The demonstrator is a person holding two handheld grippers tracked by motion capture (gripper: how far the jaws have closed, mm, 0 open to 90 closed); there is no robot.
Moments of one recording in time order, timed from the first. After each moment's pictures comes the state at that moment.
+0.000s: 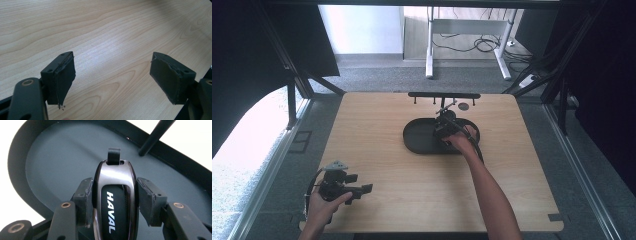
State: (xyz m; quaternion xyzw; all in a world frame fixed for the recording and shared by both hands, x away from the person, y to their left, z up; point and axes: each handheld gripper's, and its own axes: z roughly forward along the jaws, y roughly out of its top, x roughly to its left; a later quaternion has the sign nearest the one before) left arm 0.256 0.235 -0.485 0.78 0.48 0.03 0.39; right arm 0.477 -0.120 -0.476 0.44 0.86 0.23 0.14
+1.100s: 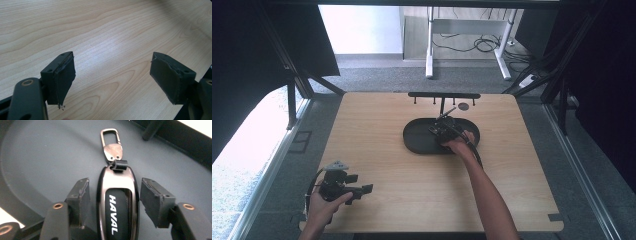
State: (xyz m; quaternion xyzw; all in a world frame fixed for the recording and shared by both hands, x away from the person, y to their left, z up) left arm 0.256 0.234 -0.485 0.78 0.48 0.03 0.39; right arm 0.477 -0.121 -0.505 0.46 0.85 0.21 0.13
